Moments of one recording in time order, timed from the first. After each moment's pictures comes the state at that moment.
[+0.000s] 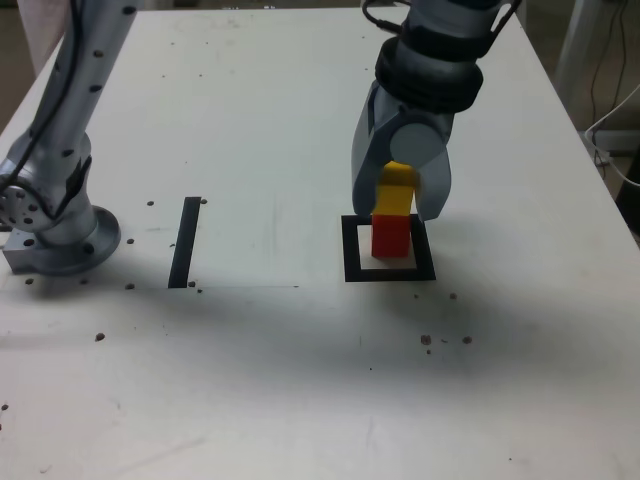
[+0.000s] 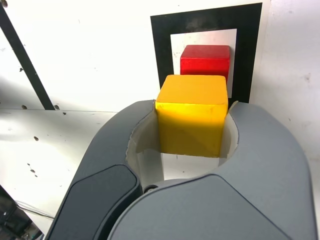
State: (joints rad) arm -0.09 2.17 -1.91 1.56 -0.01 -0.05
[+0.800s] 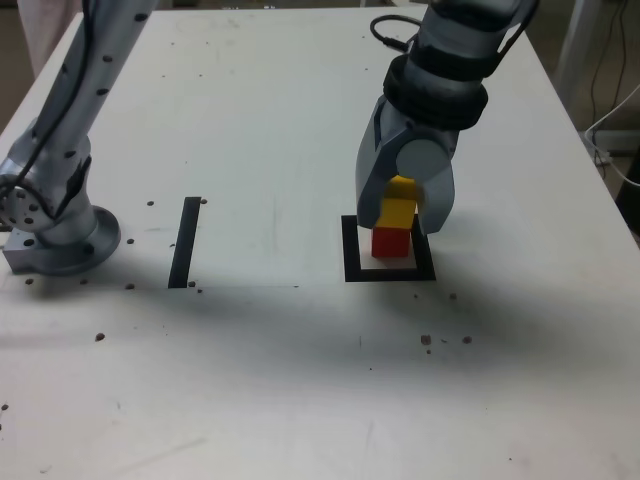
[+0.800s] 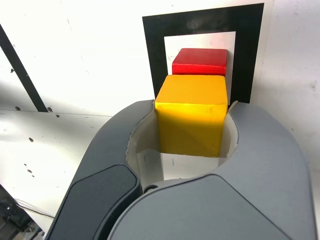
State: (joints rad) arm -0.08 2.21 -1.91 1.55 -0.03 -0.04
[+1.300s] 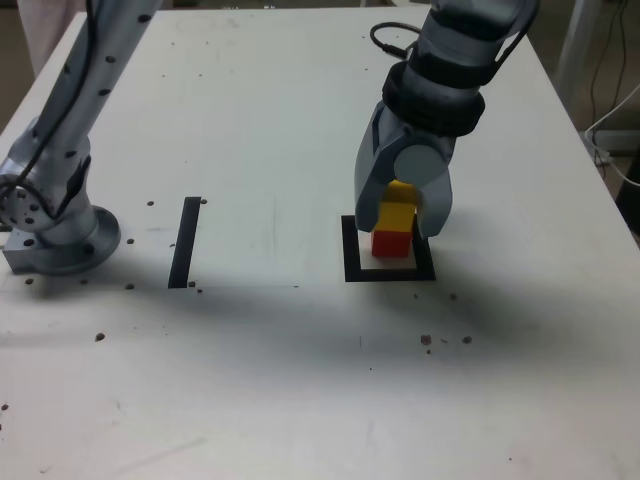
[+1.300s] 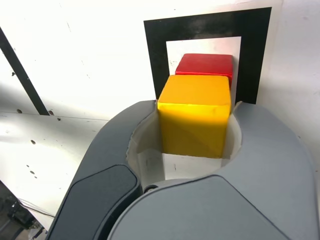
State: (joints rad) arm -0.07 2.22 -1.89 1.53 -0.03 -0.02
